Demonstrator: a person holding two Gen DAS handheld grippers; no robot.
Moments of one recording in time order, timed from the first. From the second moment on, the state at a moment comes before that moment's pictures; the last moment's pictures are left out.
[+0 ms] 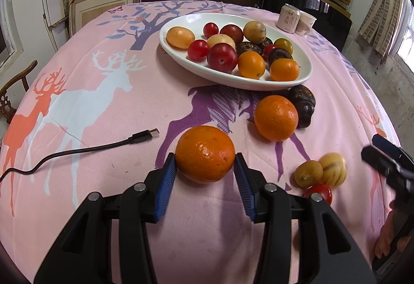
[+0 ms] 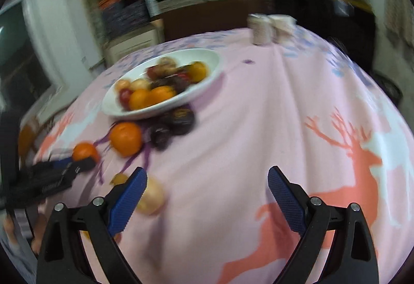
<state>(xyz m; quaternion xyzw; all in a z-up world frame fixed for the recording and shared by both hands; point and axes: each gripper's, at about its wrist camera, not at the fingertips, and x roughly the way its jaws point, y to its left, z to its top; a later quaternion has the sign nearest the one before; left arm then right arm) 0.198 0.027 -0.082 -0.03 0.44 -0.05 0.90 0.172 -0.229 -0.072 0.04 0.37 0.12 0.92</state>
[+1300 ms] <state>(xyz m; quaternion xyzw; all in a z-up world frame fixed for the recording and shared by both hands) 0.200 0.024 -0.088 -0.01 0.45 -0.04 0.89 0.292 -0.250 -0.071 -0.05 0.40 0.05 0.91</state>
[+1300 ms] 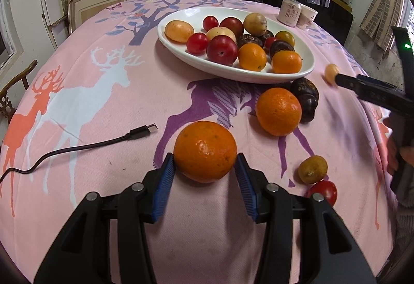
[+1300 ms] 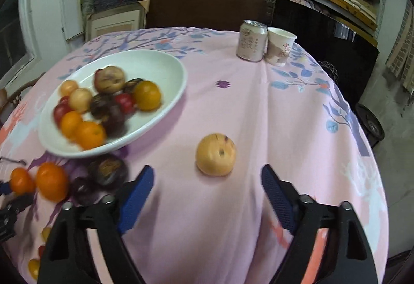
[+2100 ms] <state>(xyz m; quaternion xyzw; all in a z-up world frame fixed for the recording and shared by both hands) 0.206 0.027 -0.087 -0.03 0.45 -0.06 0.89 0.315 -0.268 -0.085 0.04 0.40 0.09 0.91</state>
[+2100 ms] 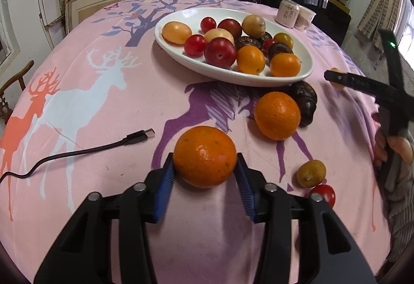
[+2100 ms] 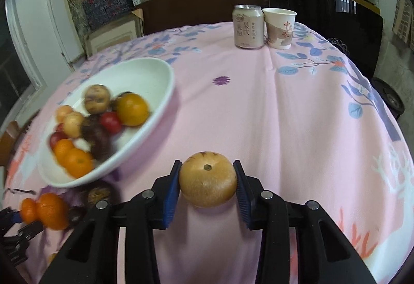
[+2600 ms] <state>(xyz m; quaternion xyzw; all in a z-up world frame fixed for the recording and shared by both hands) 0.241 0.024 -0.015 -0.01 0.38 -0.03 0.92 0.248 -0.222 -0.025 0.07 0.35 0.17 0.92</state>
